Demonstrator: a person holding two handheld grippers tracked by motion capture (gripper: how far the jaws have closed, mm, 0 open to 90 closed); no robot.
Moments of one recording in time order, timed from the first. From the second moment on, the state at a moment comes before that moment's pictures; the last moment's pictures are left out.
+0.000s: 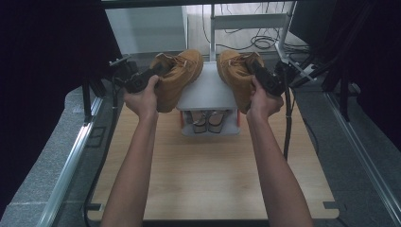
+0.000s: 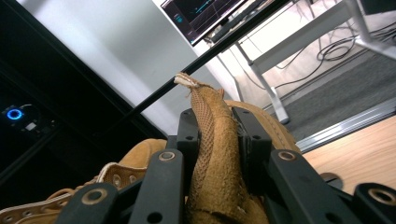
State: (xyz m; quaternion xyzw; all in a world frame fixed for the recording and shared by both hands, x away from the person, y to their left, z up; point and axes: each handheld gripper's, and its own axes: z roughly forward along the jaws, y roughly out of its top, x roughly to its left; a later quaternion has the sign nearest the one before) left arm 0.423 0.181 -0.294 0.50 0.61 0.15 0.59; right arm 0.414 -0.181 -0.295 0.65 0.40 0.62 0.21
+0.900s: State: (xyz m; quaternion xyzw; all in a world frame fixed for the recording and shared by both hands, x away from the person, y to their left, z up) left arm 0.440 0.163 -0.314 0.51 0.62 0.10 0.59; right arm 0.431 -0.163 -0.313 0.66 0.40 0.62 0.15
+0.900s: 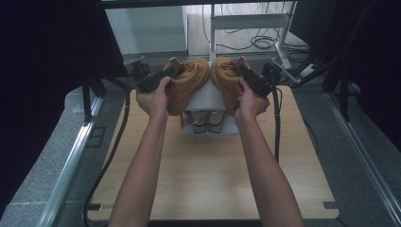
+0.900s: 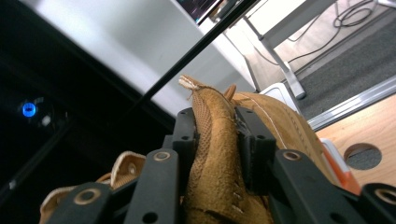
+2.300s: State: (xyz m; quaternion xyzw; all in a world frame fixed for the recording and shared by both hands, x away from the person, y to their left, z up) left arm 0.406 0.204 -0.290 0.59 0.51 0.16 0.60; right arm 0.403 -0.215 -0.293 0.53 0.55 0.60 0.22
